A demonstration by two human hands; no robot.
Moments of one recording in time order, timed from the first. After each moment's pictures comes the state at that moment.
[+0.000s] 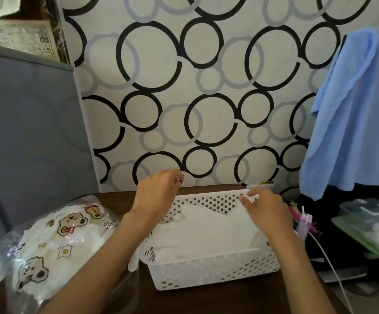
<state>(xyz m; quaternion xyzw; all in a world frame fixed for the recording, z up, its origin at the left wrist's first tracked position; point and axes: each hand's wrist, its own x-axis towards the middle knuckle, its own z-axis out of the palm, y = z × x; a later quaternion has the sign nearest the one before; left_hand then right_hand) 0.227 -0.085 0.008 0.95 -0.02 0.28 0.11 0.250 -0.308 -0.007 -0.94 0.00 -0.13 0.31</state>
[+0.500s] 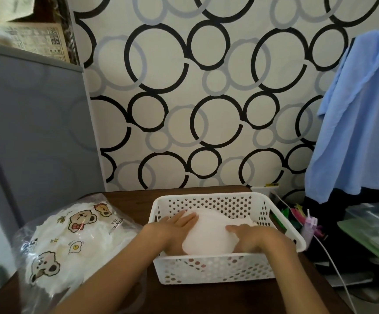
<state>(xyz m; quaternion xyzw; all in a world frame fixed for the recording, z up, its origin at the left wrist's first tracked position) 0.215 -0.089 -0.036 0.97 -0.11 -0.20 -0.04 0.248 -0.287 -0.022 -0.95 -0.16 0.28 0.06</state>
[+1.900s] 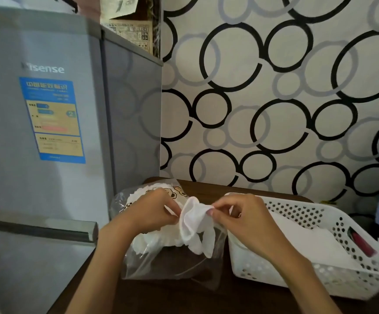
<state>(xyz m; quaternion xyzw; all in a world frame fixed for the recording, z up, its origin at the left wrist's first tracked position) 0.091 0.053 -0.002 0.95 0.03 0.07 0.29 0.149 -0.152 0.012 -0.85 -0.39 -0.02 0.36</state>
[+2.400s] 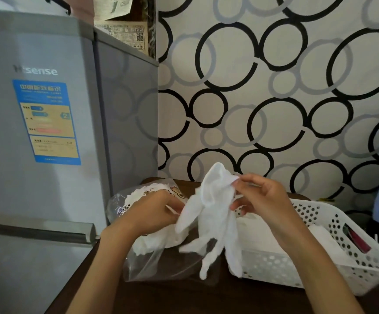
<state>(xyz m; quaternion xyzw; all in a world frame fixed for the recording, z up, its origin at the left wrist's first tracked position) 0.093 0.043 -0.002 0.95 0.04 0.08 0.29 0.159 -0.172 0.035 -0.70 -0.23 0.08 0.67</state>
